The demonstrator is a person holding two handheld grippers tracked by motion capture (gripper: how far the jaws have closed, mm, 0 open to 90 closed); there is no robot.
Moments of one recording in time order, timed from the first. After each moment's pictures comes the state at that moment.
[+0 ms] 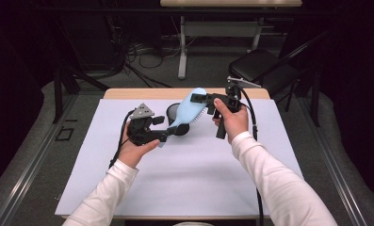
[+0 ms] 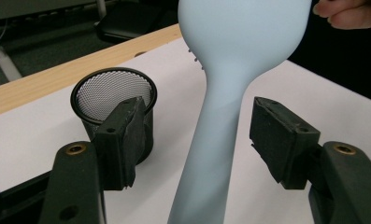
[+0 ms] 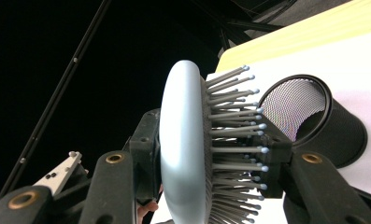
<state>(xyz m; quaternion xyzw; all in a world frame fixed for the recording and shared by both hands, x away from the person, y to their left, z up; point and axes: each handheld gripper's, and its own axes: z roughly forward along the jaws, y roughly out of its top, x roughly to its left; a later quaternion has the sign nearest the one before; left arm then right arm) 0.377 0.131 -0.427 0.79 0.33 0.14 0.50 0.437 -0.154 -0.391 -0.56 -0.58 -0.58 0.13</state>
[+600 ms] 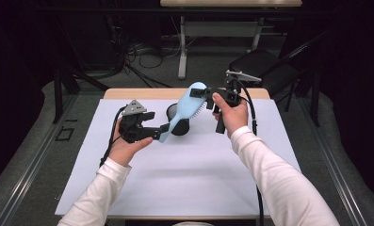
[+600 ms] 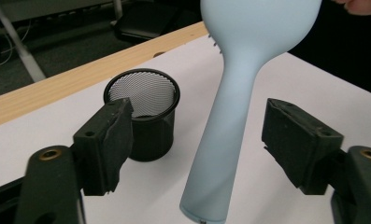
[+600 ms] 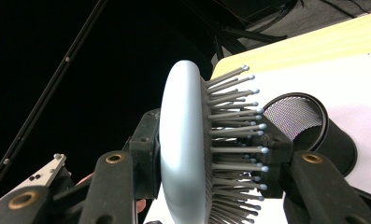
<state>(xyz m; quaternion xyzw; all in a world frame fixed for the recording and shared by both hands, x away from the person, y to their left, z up) 0.376 0.144 -0.414 0.79 0.35 0.16 0.48 0.442 -0.151 -0.375 -0.56 -0.59 -0.57 0.10</state>
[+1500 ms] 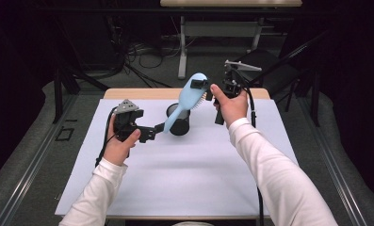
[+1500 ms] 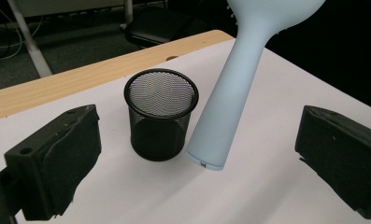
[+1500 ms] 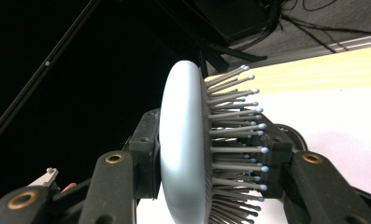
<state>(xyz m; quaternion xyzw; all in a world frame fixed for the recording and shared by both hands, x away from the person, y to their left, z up) 0.383 0.164 -0.421 0.76 0.39 0.15 0.50 0.456 -0.147 -0.354 -0.56 -0.60 -0.57 0.04</state>
